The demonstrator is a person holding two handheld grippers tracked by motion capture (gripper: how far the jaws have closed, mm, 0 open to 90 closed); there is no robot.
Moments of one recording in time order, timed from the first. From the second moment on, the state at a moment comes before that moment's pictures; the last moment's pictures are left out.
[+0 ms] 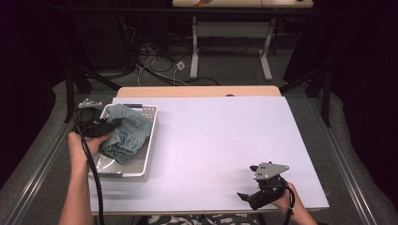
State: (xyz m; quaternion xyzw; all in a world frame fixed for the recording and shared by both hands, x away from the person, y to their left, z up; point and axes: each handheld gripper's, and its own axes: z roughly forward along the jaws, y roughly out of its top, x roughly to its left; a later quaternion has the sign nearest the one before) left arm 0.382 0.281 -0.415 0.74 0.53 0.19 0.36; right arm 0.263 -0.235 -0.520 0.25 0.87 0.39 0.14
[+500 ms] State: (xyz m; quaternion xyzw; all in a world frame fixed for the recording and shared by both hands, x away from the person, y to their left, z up) left arm 0.393 0.298 -0.438 0.74 0.55 0.16 0.35; right arm 0.263 -0.236 -0.520 0.25 0.87 0.39 0.14
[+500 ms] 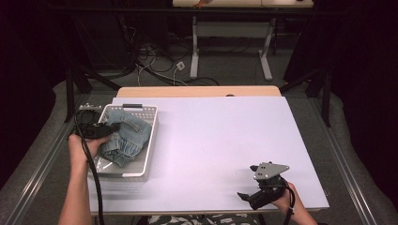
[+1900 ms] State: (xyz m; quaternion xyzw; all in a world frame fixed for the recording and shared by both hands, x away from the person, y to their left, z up) left arm 0.409 0.303 -0.466 0.75 0.58 0.17 0.27; right arm 0.261 -0.236 -0.517 0.25 0.87 0.40 0.15
